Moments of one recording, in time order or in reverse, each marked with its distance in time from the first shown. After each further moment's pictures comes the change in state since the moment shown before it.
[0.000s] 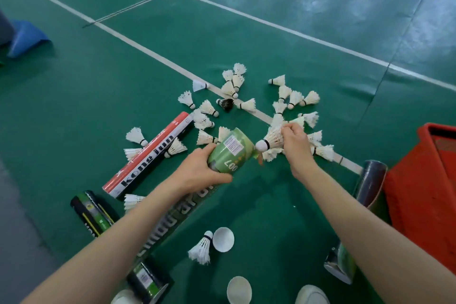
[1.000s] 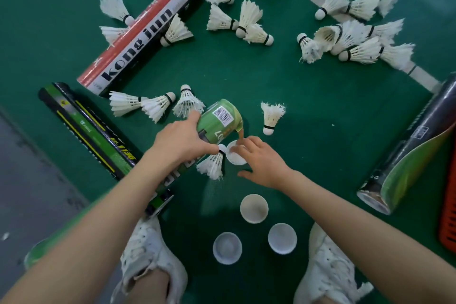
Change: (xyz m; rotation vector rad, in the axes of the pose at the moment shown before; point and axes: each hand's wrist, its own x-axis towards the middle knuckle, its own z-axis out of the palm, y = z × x) left_hand -0.031 -0.139 0.083 0.450 -0.179 -0.440; right_hand -0.088 0.261 0.082 -1.085 -0.957 -0.545
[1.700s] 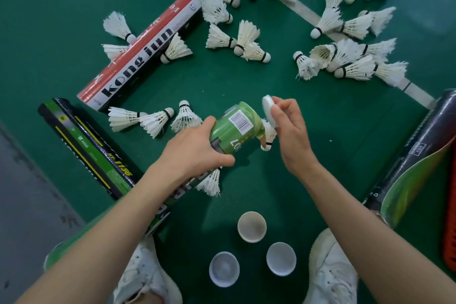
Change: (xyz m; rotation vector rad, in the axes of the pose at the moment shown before) left_hand -0.011 0.031 -0.016 -0.127 0.066 0.140; right_hand 0.007 -0.001 -0.100 1.371 0.703 0.358
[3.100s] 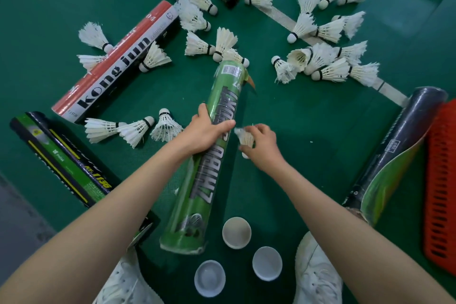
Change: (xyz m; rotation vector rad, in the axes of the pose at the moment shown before) left_hand 0.073 0.024 0.027 -0.445 -0.129 -0.104; right_hand 0.024 0.059 -0.024 -0.892 -0.139 0.126
